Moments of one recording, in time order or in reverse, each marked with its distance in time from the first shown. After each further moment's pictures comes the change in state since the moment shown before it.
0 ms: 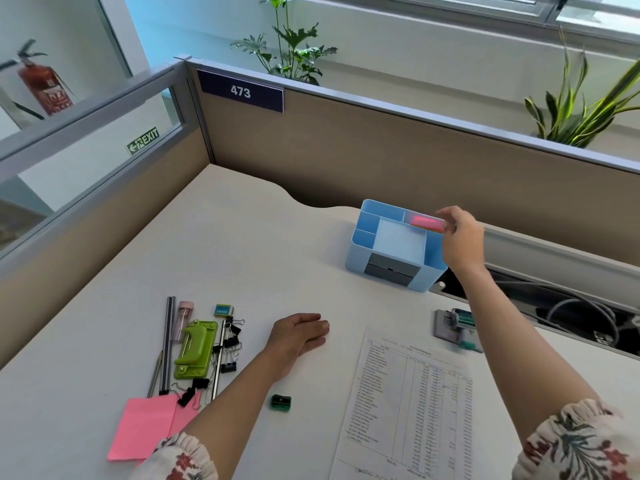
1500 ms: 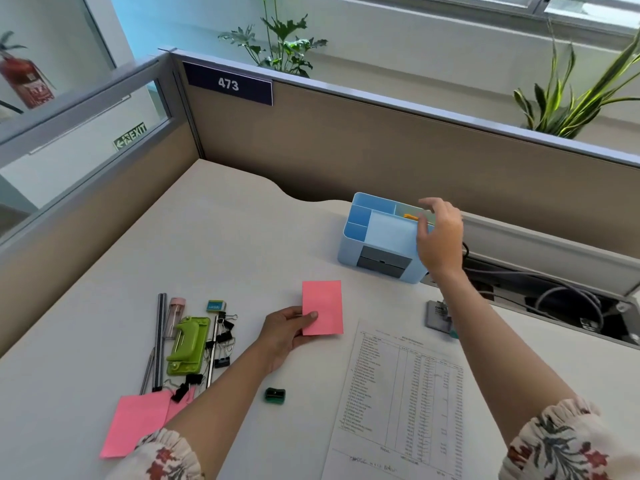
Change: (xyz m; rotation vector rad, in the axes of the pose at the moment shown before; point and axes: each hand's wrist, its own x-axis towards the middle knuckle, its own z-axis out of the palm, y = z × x) left_hand -0.001 0.005 0.001 -0.030 -0.027 -0.035; right_hand -0.027 -0.028 0.006 -0.007 0.115 -0.136
